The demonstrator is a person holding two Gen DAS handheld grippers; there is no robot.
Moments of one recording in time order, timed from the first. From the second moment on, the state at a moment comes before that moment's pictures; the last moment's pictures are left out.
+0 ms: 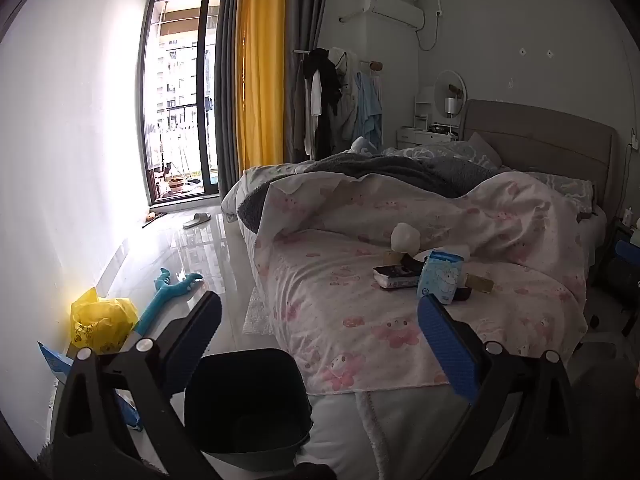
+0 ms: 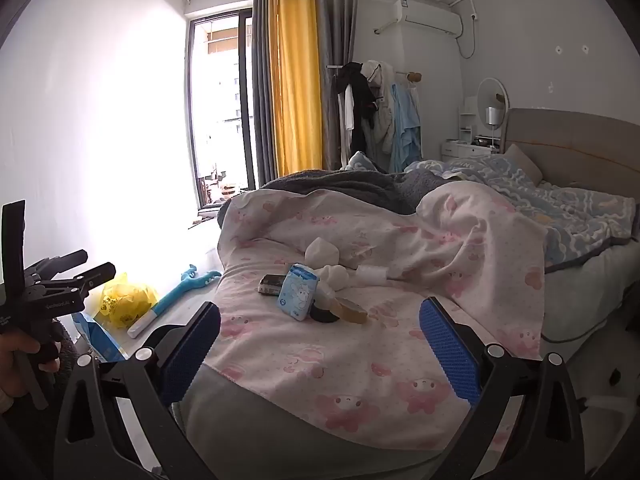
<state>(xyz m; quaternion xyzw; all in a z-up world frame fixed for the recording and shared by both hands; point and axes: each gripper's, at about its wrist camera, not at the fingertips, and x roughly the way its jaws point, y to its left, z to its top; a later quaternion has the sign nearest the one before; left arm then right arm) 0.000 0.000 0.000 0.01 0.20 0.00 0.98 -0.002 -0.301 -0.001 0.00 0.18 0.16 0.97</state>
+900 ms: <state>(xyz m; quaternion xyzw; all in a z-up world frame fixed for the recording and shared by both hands) -0.001 -0.004 -0.007 0.01 0.21 0.00 0.98 -0.003 -0.301 0.000 0.00 0.18 0.16 0.97</state>
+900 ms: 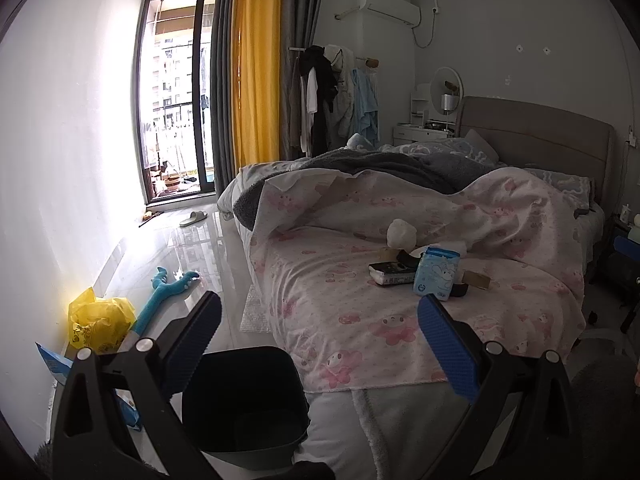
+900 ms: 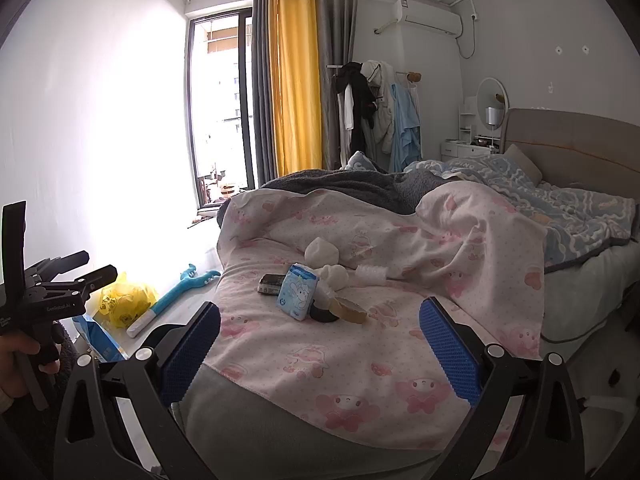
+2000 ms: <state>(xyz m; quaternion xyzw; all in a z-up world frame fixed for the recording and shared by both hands) 0.000 -0.006 -0.007 0.01 0.21 -0.01 0.98 -0.003 -0.300 -0.001 0.00 0.18 0.16 0.97</state>
